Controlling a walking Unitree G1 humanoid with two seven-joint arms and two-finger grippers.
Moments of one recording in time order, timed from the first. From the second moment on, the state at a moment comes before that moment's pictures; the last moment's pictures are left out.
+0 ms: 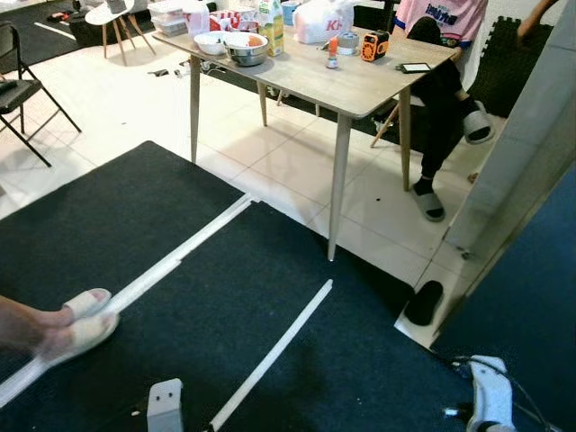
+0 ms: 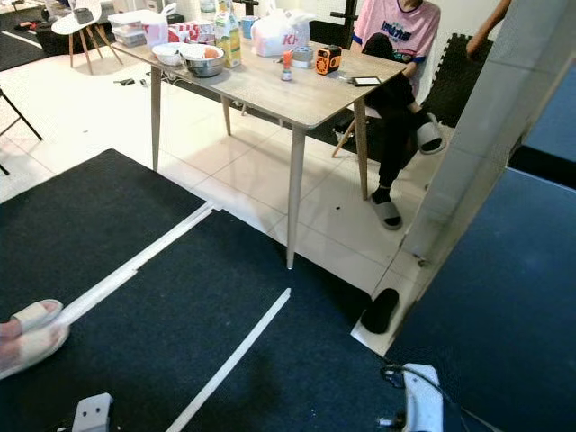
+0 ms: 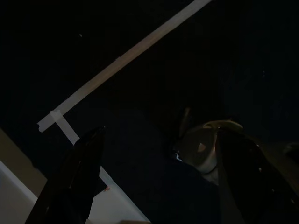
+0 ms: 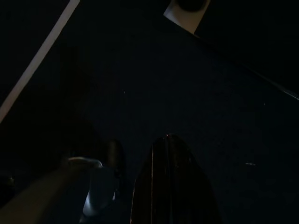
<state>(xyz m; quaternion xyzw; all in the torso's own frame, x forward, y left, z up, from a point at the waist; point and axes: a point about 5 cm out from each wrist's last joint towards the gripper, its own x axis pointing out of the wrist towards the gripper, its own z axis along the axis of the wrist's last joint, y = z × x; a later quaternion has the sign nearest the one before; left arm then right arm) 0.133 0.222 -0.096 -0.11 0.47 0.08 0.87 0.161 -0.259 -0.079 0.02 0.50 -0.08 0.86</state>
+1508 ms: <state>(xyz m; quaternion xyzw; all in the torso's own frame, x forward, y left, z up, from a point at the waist) 0.138 0.229 -0.094 -0.14 0.46 0.10 0.87 0.154 -0.237 -0.088 0.02 0.52 -0.05 0.86</state>
